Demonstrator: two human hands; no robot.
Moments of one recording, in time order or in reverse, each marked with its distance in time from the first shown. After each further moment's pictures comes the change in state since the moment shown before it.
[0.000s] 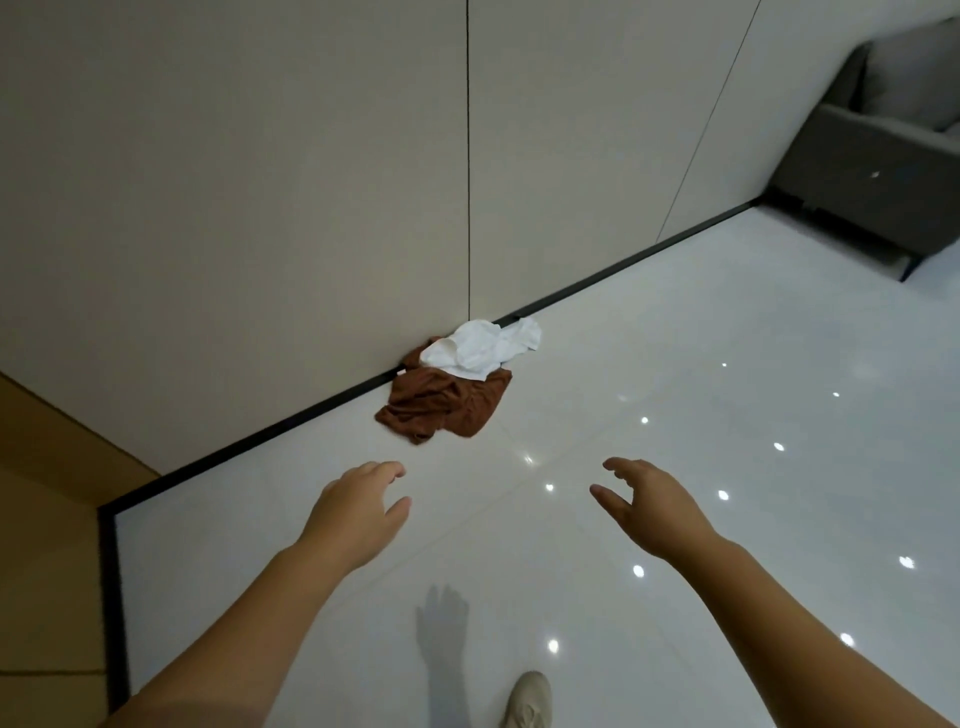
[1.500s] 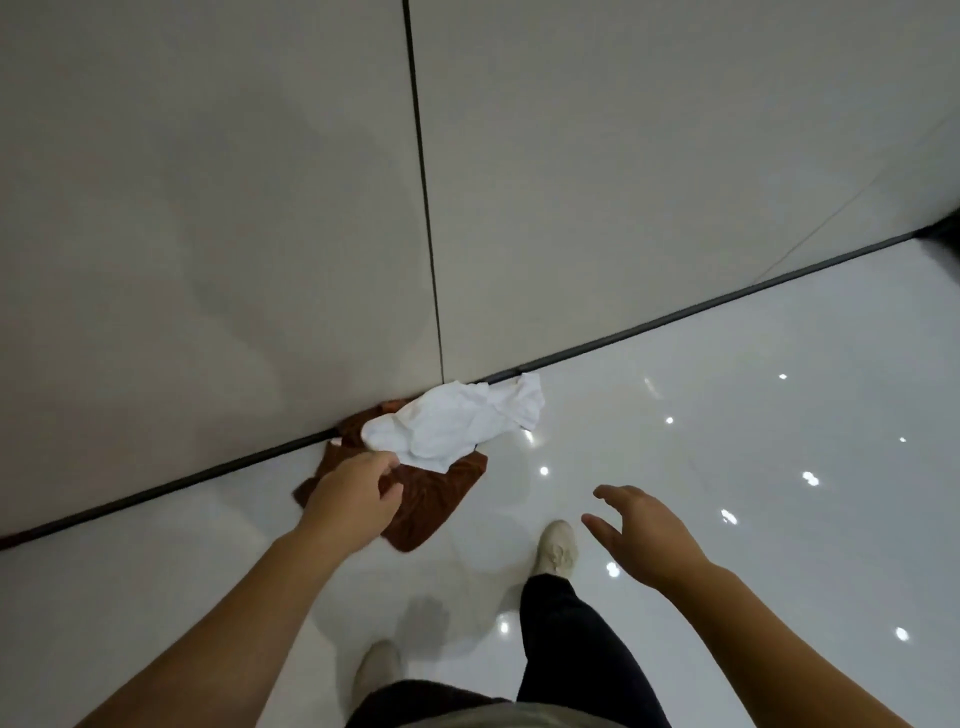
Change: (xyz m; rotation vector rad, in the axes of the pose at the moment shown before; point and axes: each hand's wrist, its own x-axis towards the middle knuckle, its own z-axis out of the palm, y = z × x) left_hand 0.685 0.117 -0.011 -0.169 -0.101 -0.292; right_hand 0.710 0.075 -0.153 -0.171 -0.401 -0.066
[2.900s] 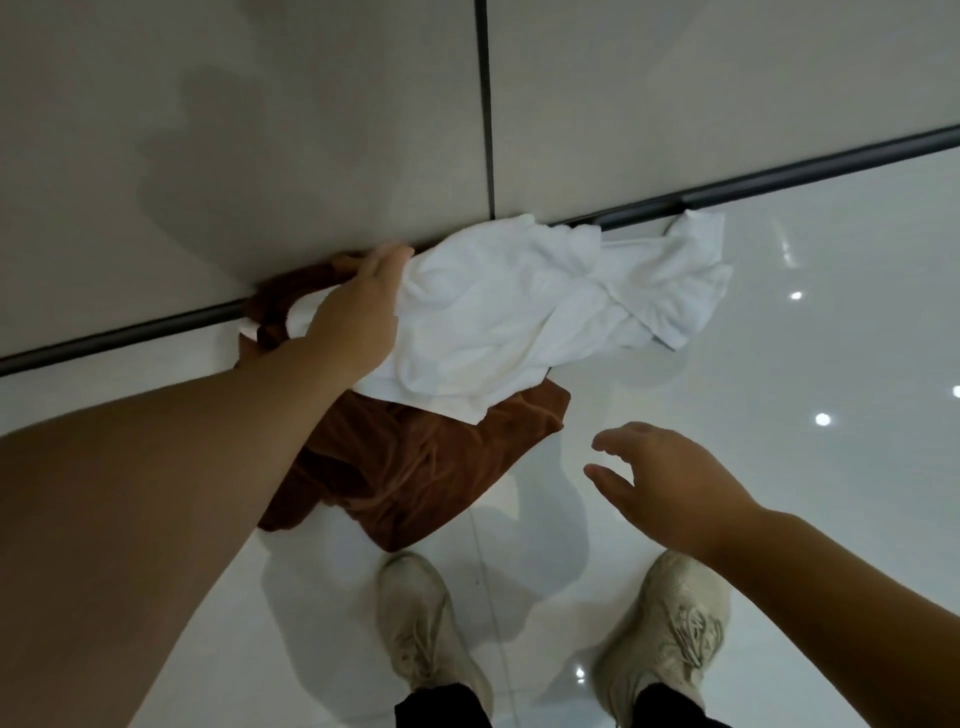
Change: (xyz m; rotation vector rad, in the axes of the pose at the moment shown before) left_hand 0.488 -0.253 0.333 0.181 0.068 0.015; right_hand 0.489 0.063 0.322 -0.144 -0.332 -0.255
